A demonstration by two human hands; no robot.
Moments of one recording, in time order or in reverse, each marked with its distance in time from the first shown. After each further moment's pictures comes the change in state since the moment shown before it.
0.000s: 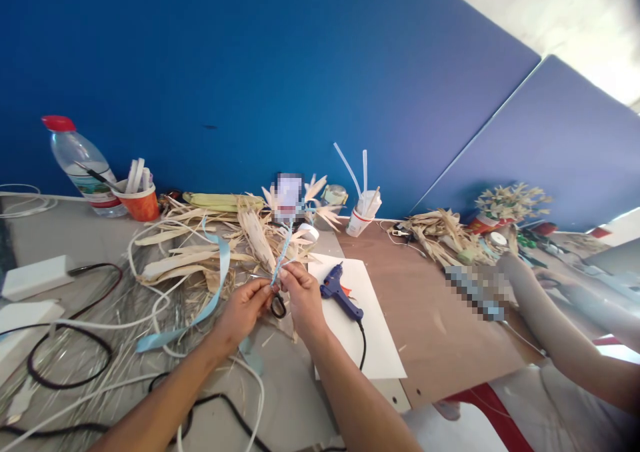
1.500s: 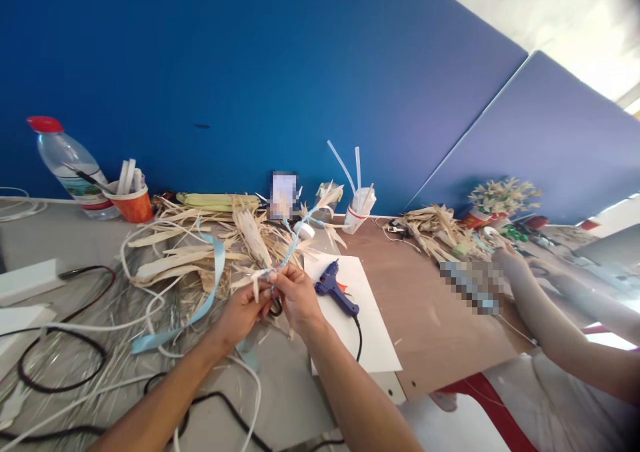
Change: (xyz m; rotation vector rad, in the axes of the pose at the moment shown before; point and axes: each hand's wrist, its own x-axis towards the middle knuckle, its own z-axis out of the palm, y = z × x) left_hand 0.001 -0.016 -0.001 -0.027 -0.065 -0.034; right_hand -0.001 -0.001 0.003 0.323 -0.072 0.287
